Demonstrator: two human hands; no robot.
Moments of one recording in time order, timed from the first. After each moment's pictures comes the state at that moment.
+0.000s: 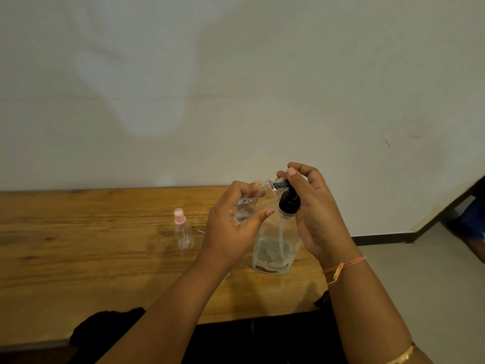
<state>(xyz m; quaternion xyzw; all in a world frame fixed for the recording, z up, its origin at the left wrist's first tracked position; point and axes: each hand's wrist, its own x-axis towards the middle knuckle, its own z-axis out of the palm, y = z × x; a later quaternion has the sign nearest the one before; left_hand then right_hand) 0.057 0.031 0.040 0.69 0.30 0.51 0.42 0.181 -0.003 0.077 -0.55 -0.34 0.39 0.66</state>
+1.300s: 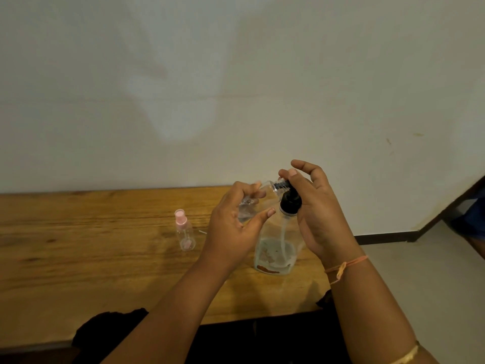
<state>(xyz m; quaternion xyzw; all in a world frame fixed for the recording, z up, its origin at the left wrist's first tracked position) 0.058 0.031 0.038 0.70 0.31 0.50 0.40 0.181 -0.004 0.079 -0.55 -0.34 0.39 0.66</state>
